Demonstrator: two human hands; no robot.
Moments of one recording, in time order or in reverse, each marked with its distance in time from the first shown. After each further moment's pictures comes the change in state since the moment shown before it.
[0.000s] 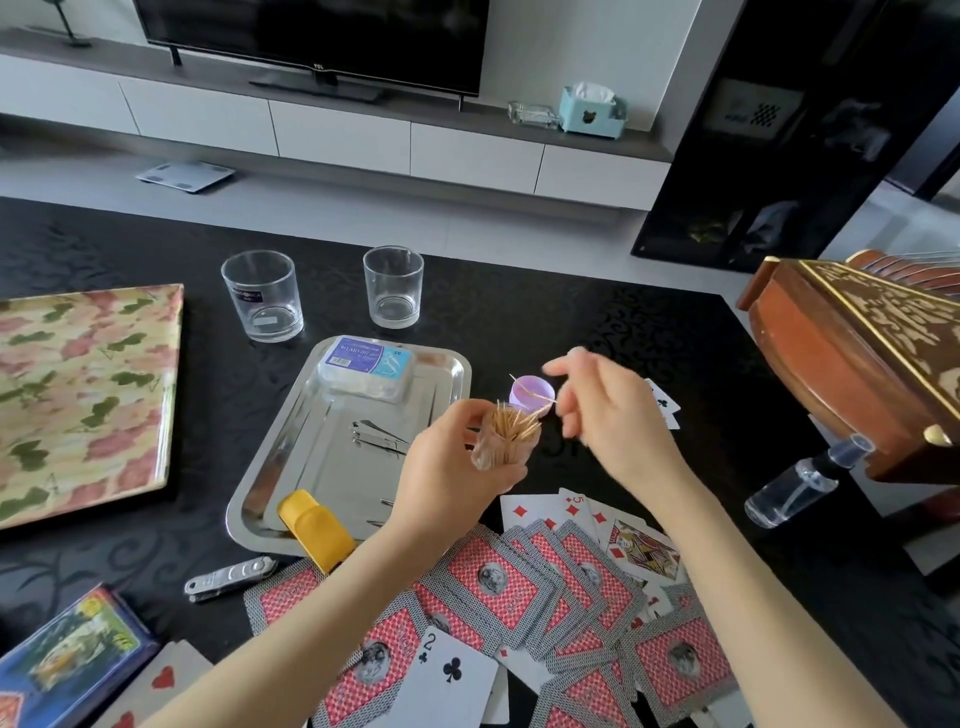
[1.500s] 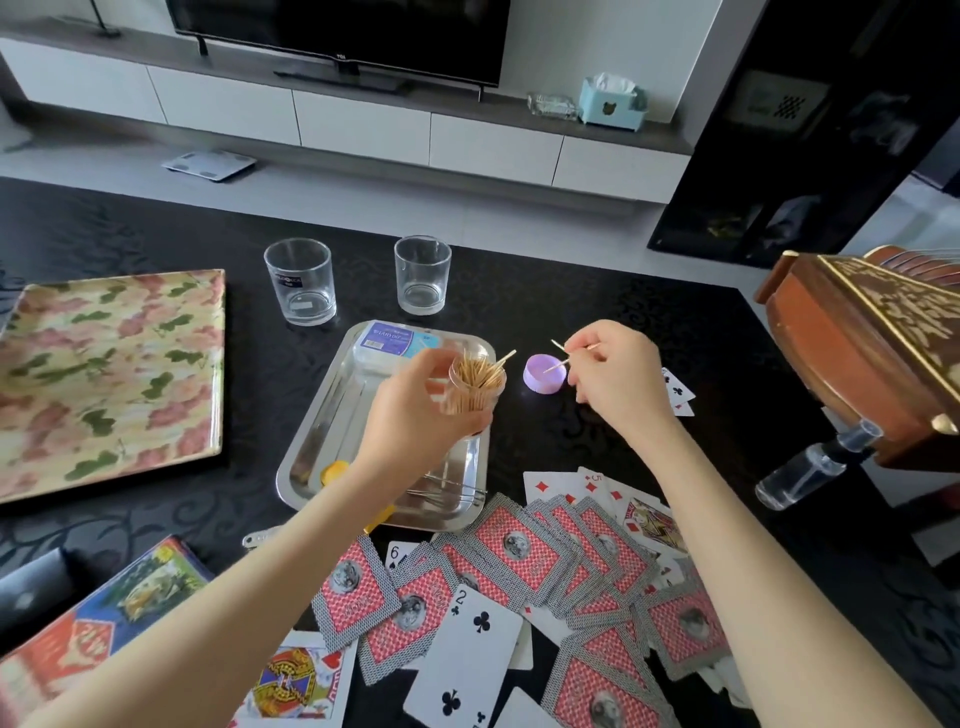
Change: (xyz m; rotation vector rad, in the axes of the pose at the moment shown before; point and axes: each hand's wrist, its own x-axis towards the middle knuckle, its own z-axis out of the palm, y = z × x) left_hand 0.008 -0.002 -0.057 0.046 0.055 -0.026; right_hand 0.019 -0.012 0.012 -0.099 0.099 0.102
